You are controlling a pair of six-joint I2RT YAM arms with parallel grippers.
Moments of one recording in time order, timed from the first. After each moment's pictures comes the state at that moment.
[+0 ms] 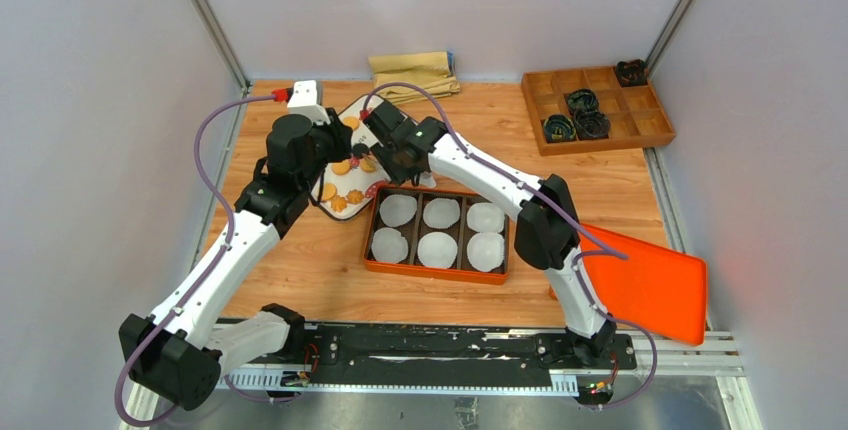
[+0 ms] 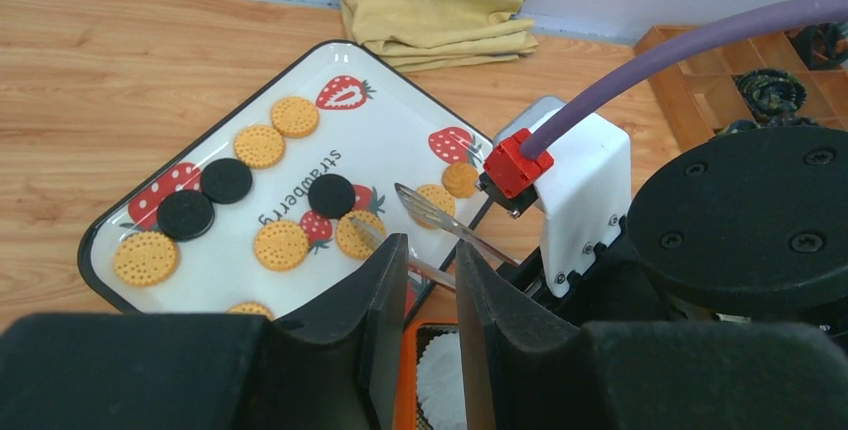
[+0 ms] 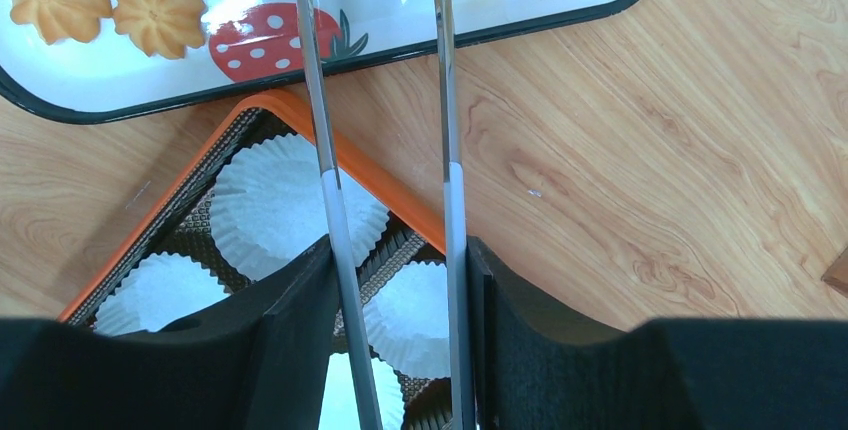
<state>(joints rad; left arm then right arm) -0.39 1.06 0.99 -0.14 -0.21 -0.30 0.89 2.17 2.10 -0.90 0.26 0.09</state>
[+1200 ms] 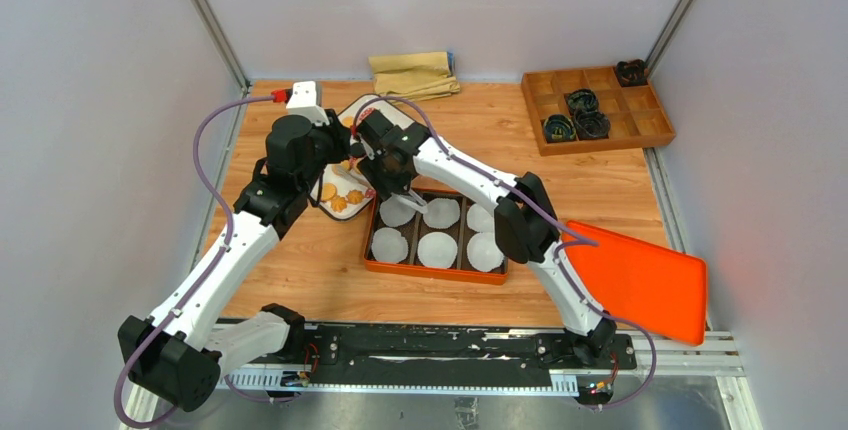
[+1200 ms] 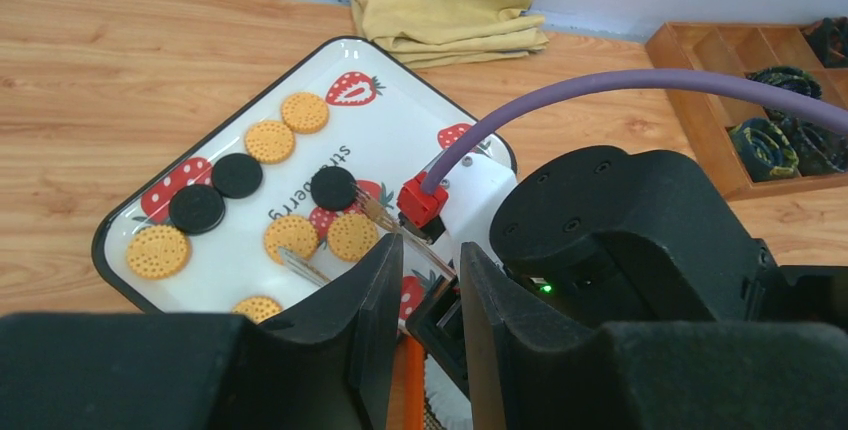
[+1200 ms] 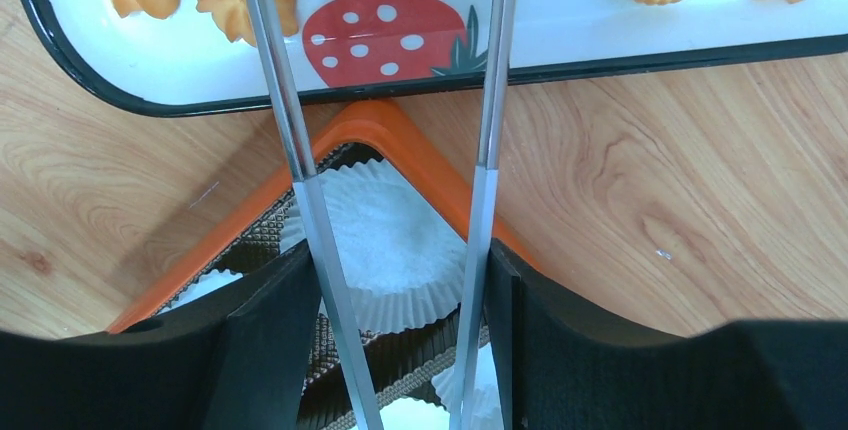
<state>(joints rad) -0.39 1.05 0.99 -0.16 -0.22 -0.29 0.89 2.33 2.20 -0.94 0.07 0.09</state>
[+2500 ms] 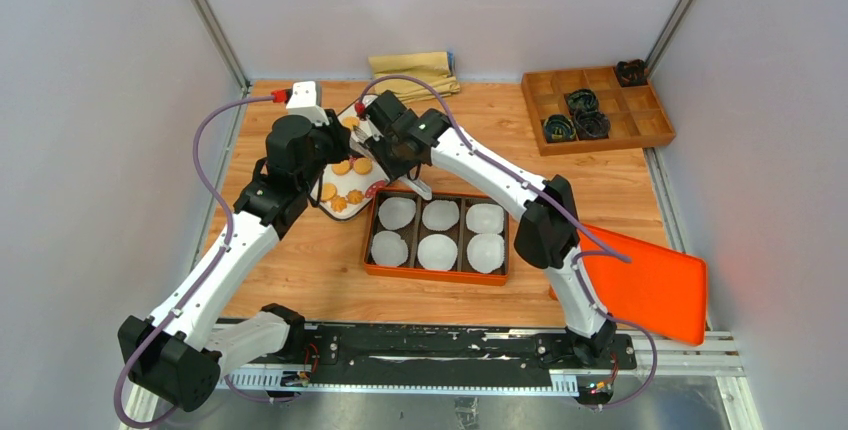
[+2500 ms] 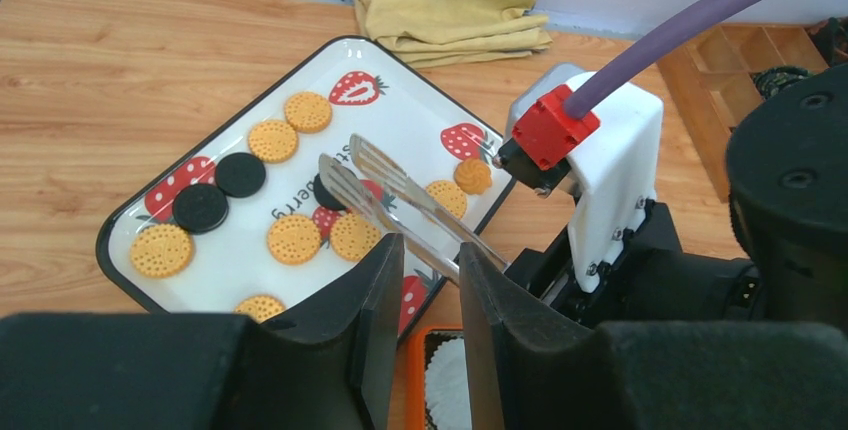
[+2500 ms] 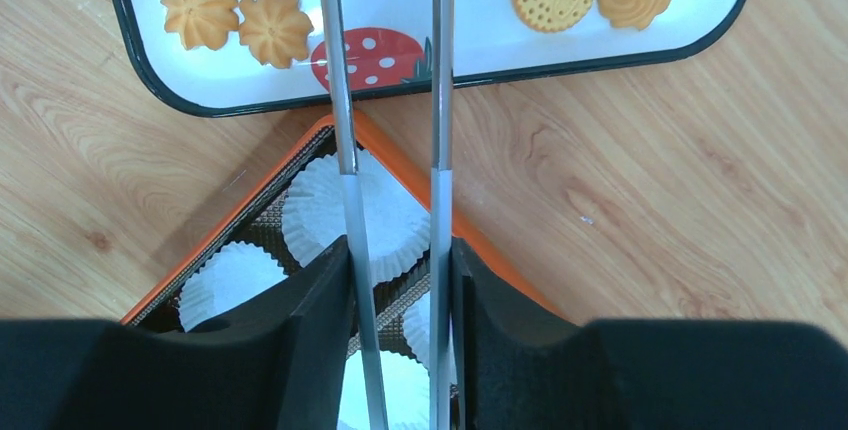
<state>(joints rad) -0.39 1.05 0.99 -0.16 -0.23 -0.29 0.88 2.17 2.19 -0.93 0.11 0.08</state>
